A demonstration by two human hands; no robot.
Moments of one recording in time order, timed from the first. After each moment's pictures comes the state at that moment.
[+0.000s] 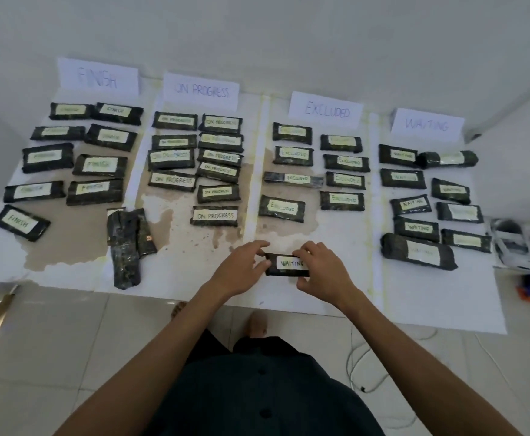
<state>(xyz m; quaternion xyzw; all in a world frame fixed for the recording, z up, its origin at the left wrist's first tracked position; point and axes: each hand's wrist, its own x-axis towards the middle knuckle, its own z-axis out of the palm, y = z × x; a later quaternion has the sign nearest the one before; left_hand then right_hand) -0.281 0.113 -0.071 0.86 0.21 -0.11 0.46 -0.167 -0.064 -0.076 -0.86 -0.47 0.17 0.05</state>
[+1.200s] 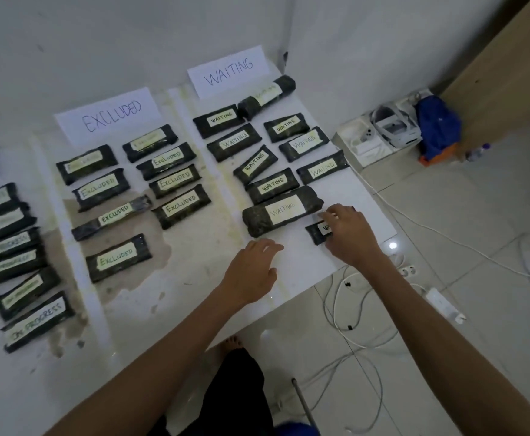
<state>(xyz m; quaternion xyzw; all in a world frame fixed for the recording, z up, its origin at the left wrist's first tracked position) -0.118 -0.113 -0.109 0.93 -0.17 -0.17 0.27 -0.060 -0.344 -0.109 -0.98 -0.15 0.06 0.07</state>
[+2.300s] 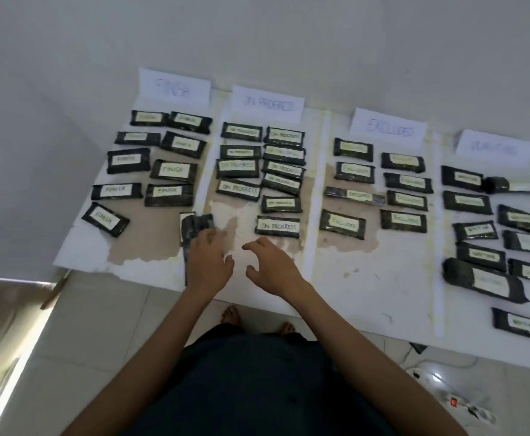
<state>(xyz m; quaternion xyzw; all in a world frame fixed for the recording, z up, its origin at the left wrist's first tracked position) -0.382 0.258 -0.070 0.88 0.38 0.01 0.27 -0.277 0.141 -0.048 -0.82 -0.45 0.29 0.19</state>
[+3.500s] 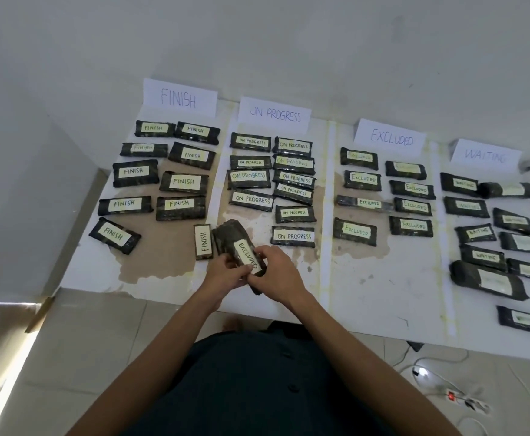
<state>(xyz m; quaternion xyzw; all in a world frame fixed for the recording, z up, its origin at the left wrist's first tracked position) -0.388 0.290 -0.077 0.50 0.47 -0.03 0.73 -0.306 0.183 -0.058 -0.87 -0.29 0.31 0.27</state>
